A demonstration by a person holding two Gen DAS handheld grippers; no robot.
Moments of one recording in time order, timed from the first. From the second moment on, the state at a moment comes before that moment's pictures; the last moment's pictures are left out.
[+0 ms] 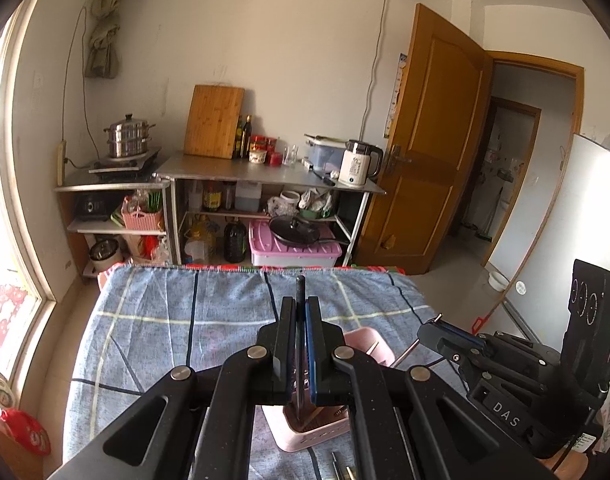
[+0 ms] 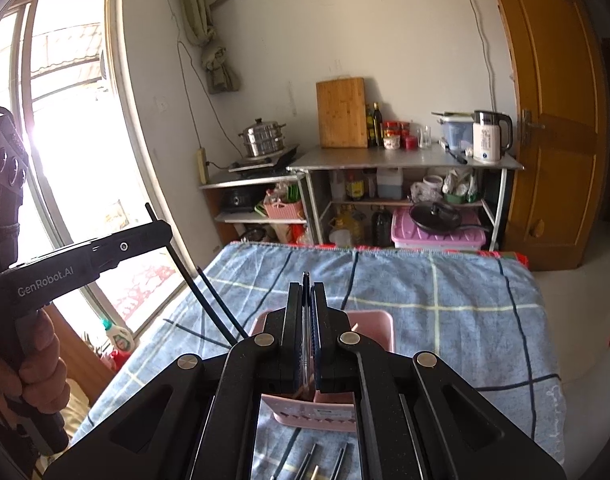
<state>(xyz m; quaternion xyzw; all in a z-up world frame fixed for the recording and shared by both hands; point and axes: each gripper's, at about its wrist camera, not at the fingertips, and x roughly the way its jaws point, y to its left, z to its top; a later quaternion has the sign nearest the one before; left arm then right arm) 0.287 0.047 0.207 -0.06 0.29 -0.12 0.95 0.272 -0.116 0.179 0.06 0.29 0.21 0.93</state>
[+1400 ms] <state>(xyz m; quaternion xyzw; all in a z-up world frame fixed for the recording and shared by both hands) 0.252 0.050 0.161 -0.02 0.29 -0.06 0.95 0.263 -0.125 0.129 0.06 0.34 0.19 0.92</state>
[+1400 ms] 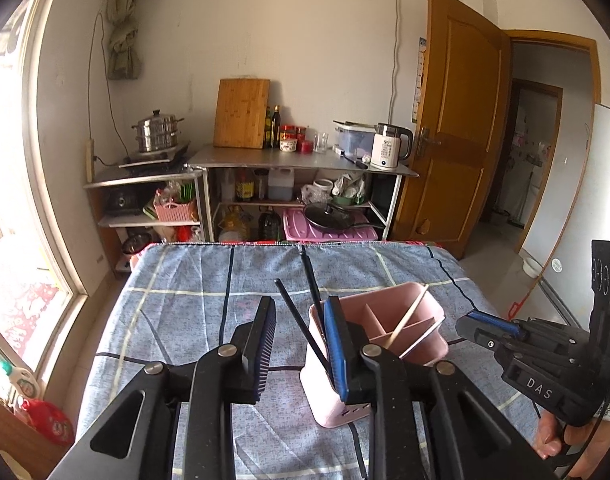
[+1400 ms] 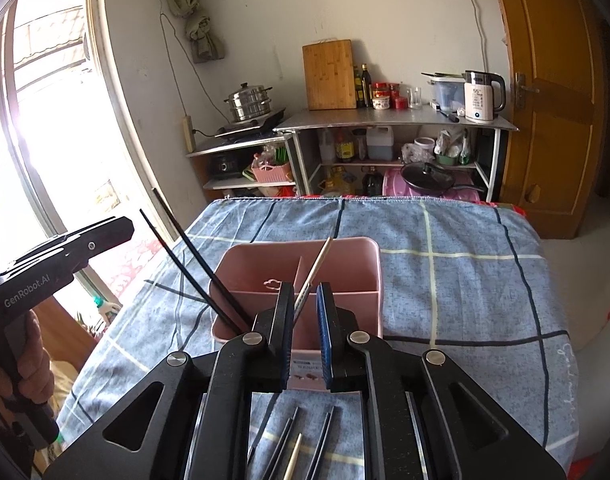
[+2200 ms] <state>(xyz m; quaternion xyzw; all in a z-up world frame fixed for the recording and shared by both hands) 0.135 0.022 0.161 -0.01 0.25 -0.08 0.96 0.163 -0.148 0.132 0.06 0.32 0.20 0.93</state>
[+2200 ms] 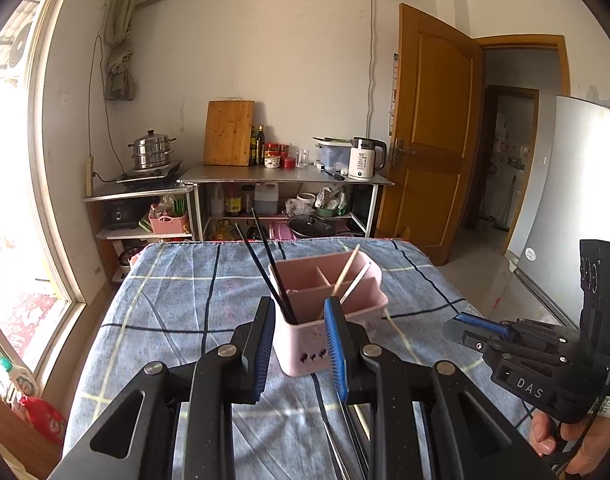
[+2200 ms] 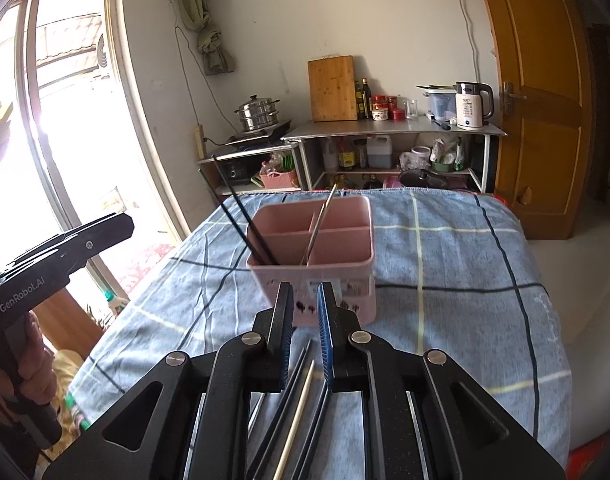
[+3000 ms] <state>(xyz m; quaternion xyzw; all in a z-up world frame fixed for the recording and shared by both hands) 0.073 0.004 0.105 0.00 0.29 -0.07 0.95 0.091 -0.171 0.102 0.07 0.33 0.19 0.92</state>
